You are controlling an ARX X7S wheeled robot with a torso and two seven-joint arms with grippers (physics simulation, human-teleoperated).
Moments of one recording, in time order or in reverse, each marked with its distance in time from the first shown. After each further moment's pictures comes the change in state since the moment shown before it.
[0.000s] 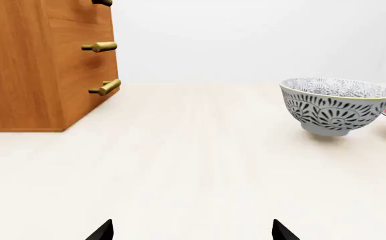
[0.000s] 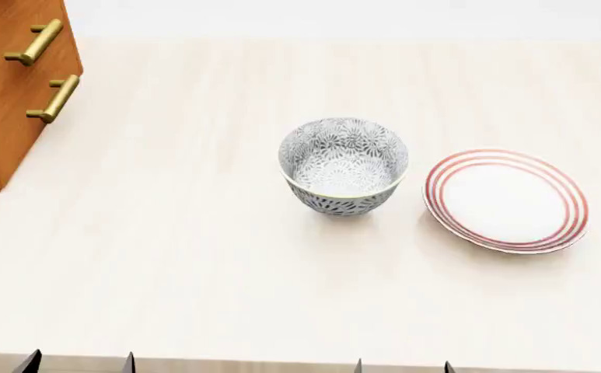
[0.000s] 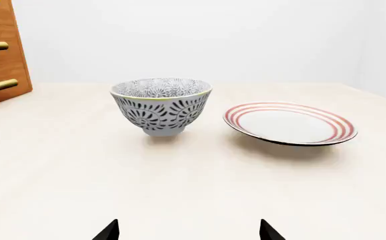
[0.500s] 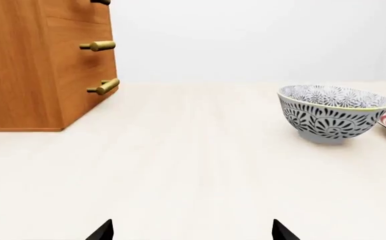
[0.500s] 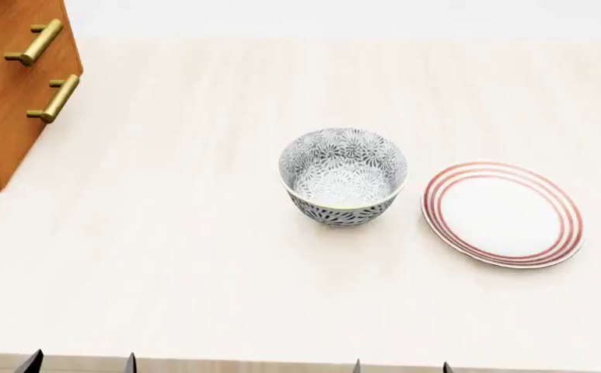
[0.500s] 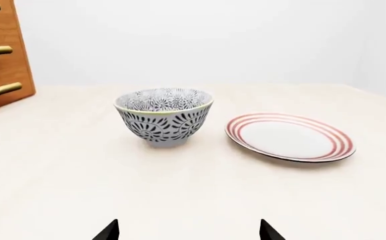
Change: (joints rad) left arm -0.003 -0.049 0.058 -0.006 -0.047 0.002 -0.054; right arm -0.007 0.049 -0.059 -0.010 0.059 -0.006 0.054
